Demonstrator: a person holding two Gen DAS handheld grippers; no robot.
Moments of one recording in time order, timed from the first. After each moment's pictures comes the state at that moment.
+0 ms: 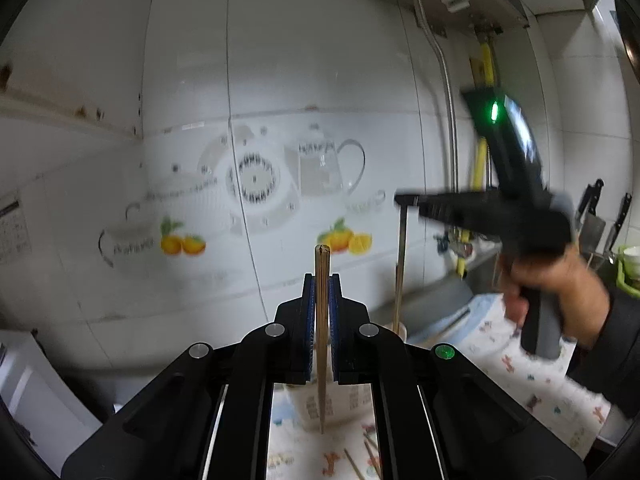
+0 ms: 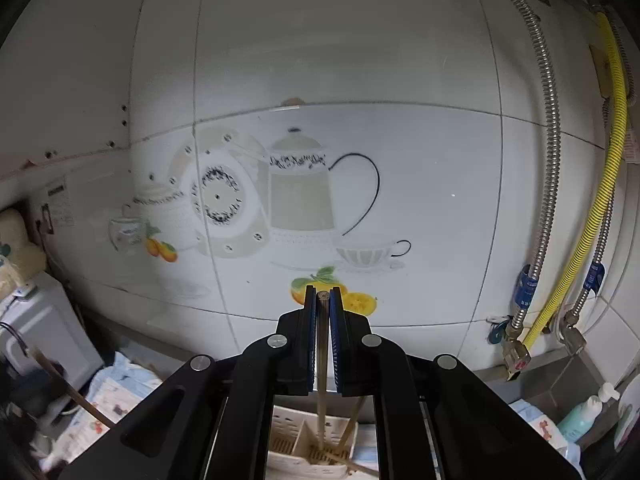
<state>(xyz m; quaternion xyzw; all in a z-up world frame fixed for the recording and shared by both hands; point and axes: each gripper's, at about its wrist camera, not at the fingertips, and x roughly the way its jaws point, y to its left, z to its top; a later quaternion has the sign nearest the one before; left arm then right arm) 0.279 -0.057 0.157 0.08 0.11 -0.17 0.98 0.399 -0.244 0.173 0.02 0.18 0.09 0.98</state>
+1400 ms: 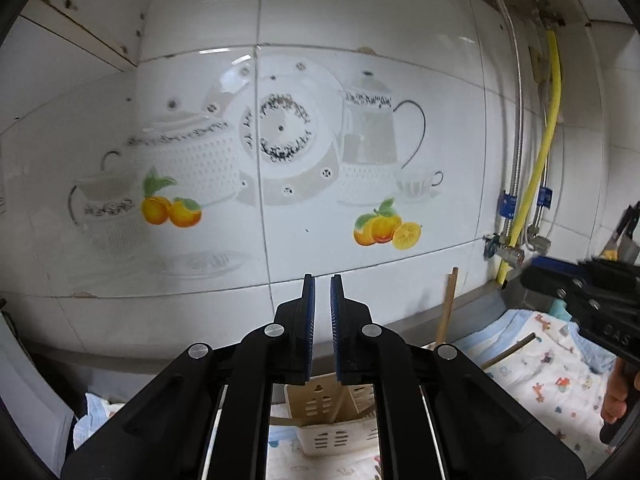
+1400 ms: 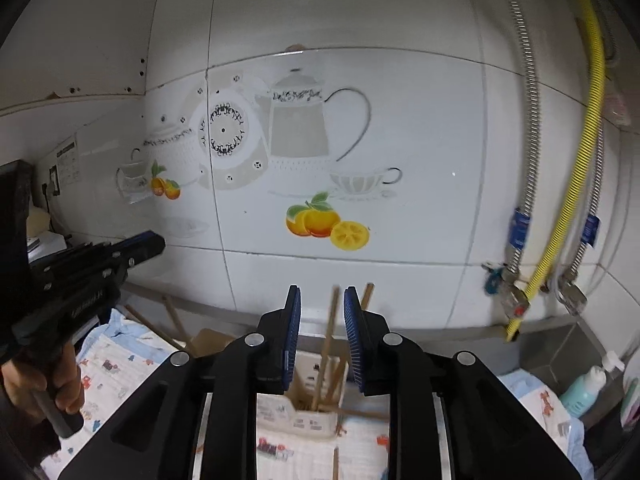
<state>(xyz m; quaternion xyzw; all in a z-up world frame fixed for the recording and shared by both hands) 0.368 -0.052 0.118 0.03 0.15 -0.13 0.98 0.354 -0.264 0.123 0.00 0.20 0.10 0.97</state>
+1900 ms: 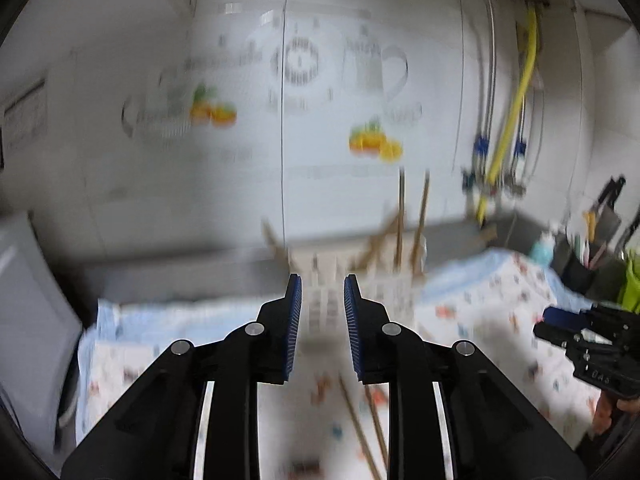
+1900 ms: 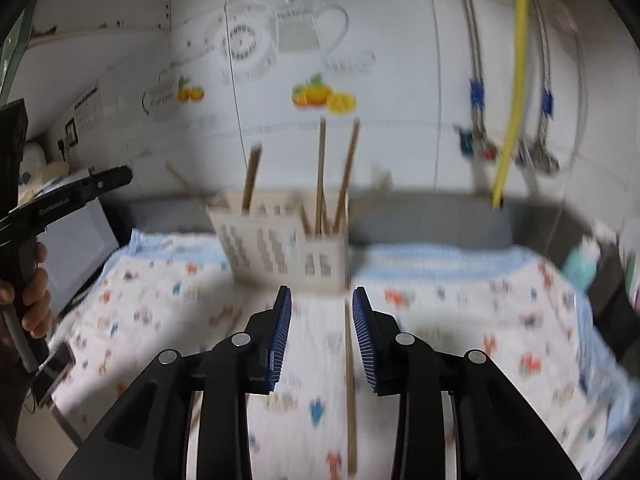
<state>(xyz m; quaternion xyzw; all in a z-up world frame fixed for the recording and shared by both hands) 0.262 -0.025 0.054 0.02 0.24 -0.12 0.96 0.228 -0.279 0.025 0.03 0.30 0.10 0.95</state>
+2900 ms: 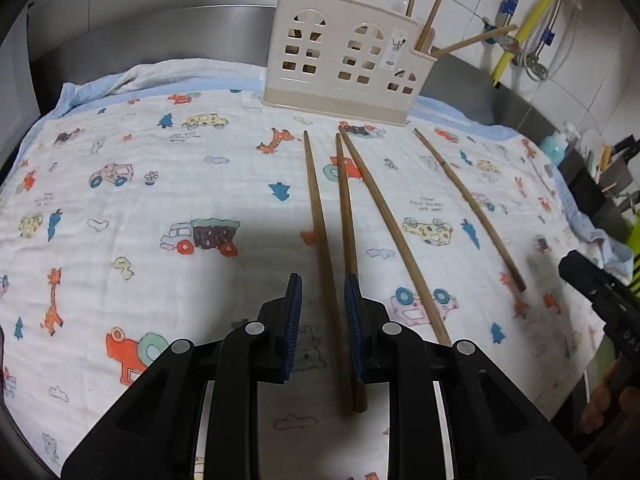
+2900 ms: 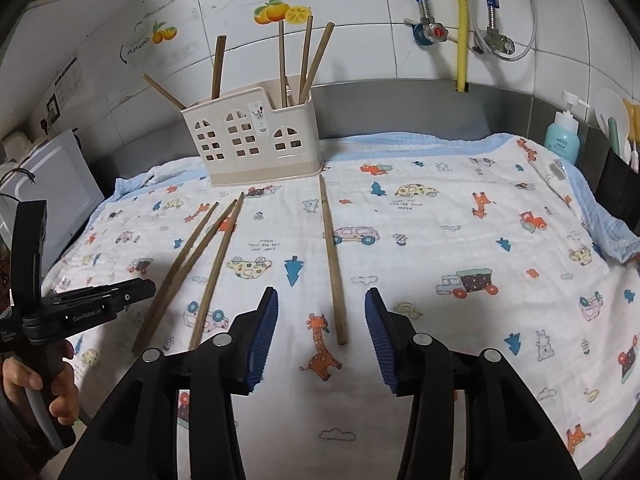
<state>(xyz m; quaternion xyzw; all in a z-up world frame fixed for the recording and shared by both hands) 0.212 -0.051 -0.124 -0.06 0.44 -0.11 0.89 0.163 -0.298 -0.074 0.06 0.37 0.07 0.93</state>
